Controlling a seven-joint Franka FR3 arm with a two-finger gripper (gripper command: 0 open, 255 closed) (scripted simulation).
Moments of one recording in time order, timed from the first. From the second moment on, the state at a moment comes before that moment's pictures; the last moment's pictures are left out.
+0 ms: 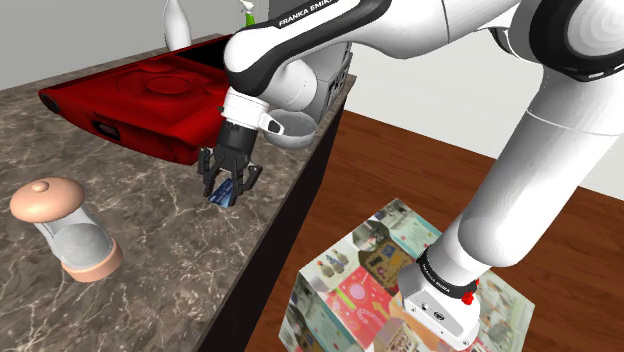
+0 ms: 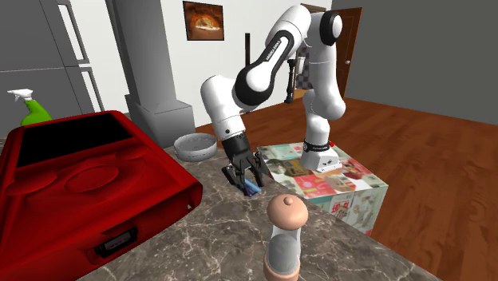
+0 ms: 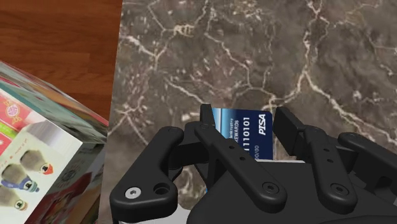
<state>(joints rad) 0.02 0.17 0.51 -2.13 0.62 2.18 1.17</state>
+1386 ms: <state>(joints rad) -0.03 0.03 0.48 -2.02 0.61 1.93 1.23</state>
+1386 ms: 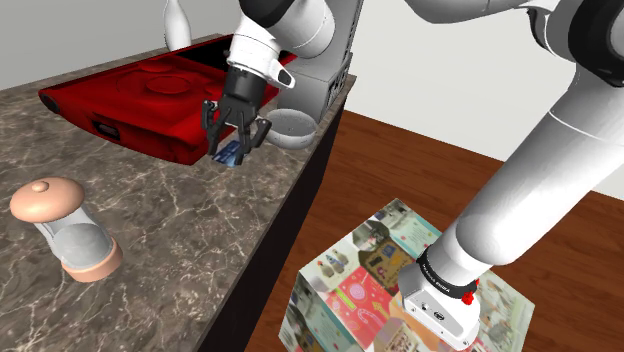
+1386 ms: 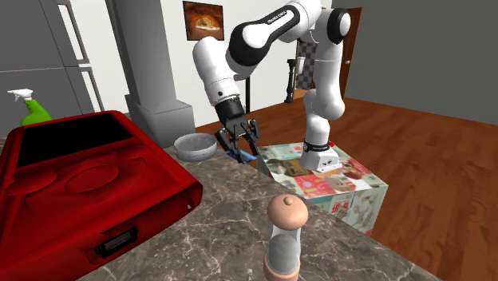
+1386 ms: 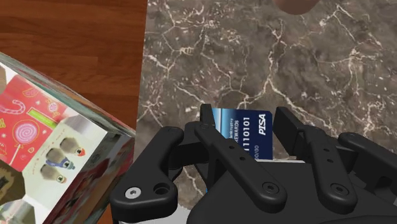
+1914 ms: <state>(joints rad) -0.13 0.08 0.39 -1.93 0.55 1.79 1.11</state>
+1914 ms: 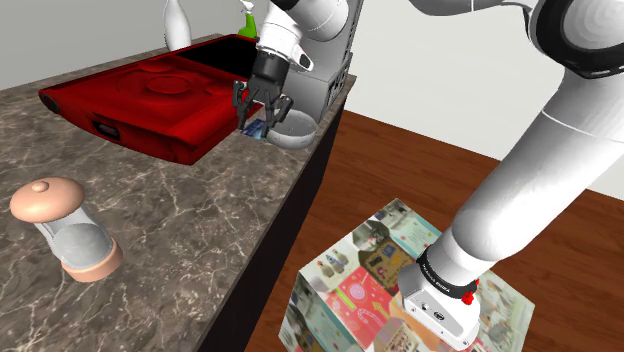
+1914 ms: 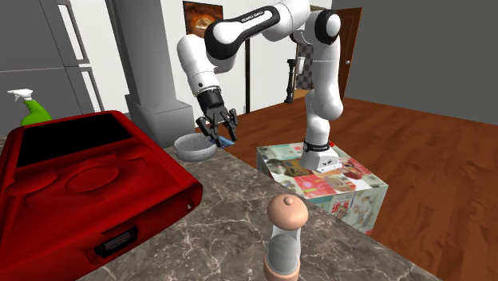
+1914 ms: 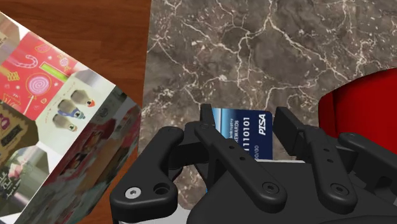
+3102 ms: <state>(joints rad) -0.29 0.35 0.24 -1.54 0.40 1.55 0.93</state>
